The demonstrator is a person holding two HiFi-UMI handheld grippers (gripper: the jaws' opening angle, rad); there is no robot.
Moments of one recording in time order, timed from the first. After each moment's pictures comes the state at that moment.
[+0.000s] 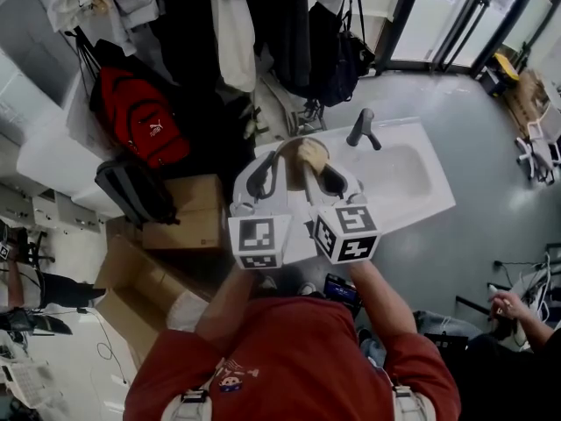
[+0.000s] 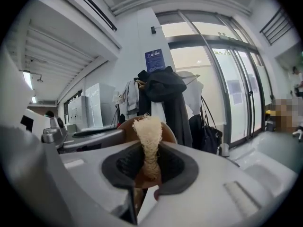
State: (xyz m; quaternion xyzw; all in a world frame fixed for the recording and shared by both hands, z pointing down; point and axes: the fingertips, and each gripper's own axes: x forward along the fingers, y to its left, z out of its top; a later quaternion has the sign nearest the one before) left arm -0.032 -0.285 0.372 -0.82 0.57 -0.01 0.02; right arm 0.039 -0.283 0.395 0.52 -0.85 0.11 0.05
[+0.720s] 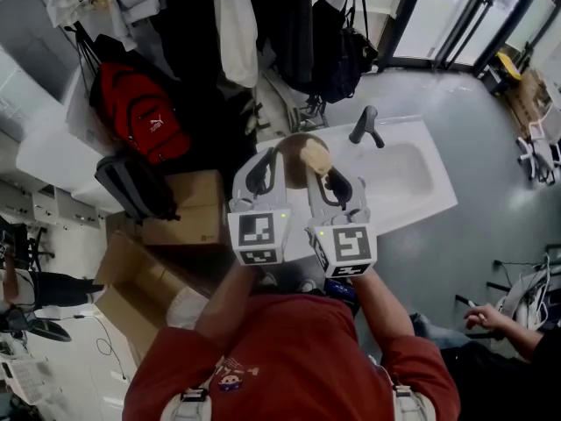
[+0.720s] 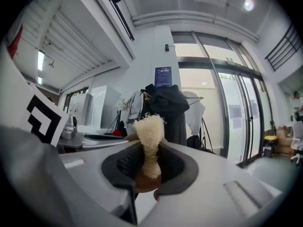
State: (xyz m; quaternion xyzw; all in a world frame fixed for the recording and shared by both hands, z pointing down) left arm -0.042 -0.292 0.380 -0.81 0.58 -0.01 0.01; right arm 0.036 -0.265 0.368 0.54 -0.84 -0.02 0.02
